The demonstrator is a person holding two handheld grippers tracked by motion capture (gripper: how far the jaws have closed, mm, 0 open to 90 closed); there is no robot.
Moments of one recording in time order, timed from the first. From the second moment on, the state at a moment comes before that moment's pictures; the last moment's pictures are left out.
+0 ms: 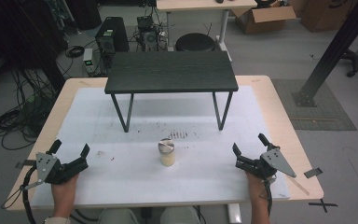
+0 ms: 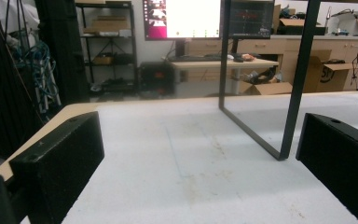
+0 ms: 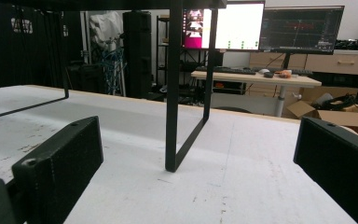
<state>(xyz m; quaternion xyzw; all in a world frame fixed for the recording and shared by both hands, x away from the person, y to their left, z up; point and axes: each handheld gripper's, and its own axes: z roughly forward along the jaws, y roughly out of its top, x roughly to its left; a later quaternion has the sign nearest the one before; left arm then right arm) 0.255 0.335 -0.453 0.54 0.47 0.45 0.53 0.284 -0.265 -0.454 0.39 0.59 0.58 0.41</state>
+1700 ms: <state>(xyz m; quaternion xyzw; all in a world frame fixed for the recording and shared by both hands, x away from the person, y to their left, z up) 0.253 0.335 -0.454 0.54 0.47 0.45 0.53 0.278 -0.244 -0.428 0.36 0.61 0.60 0.38</state>
